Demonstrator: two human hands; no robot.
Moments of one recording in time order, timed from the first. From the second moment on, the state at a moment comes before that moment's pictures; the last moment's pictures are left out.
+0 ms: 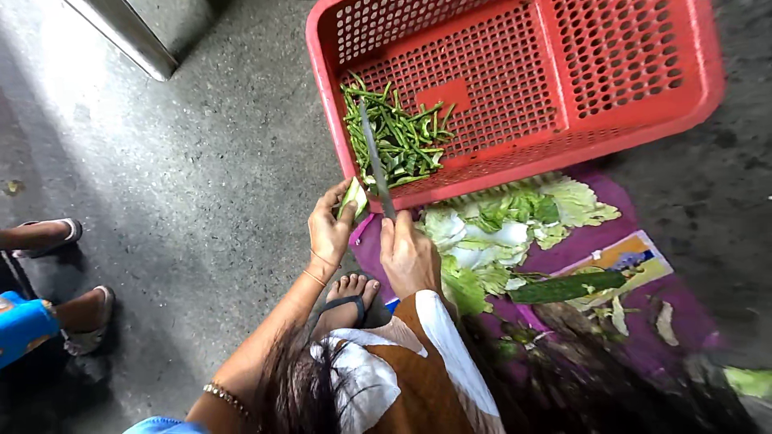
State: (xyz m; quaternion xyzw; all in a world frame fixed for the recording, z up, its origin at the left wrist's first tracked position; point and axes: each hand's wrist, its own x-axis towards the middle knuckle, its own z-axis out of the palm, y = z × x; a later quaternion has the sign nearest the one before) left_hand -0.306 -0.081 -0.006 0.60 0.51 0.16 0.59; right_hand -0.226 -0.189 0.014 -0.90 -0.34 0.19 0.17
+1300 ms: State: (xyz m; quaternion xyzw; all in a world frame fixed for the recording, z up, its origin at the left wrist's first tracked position) left_hand -0.309 -0.091 -0.005 0.62 0.52 0.14 0.57; right_hand -0.202 -0.195 0.017 -0.91 -0.31 0.21 0.18
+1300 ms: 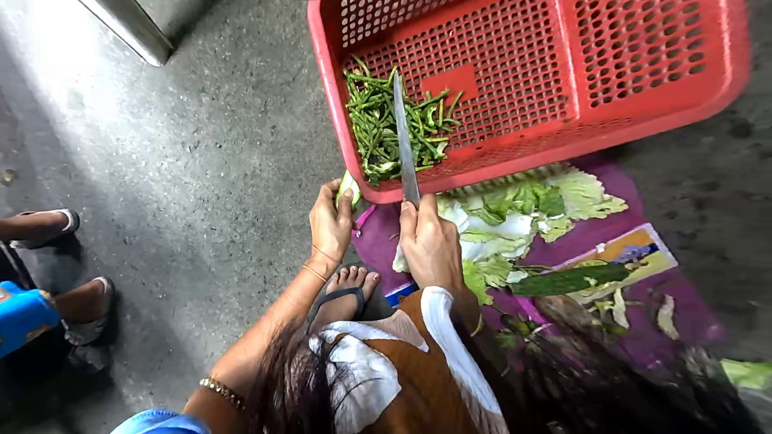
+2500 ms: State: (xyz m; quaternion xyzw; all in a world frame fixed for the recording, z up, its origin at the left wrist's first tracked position) left_hand -0.296 -0.082 -0.009 0.73 0.49 0.11 0.46; right_hand -0.242 -0.185 0.012 -0.88 -0.35 0.31 0.04
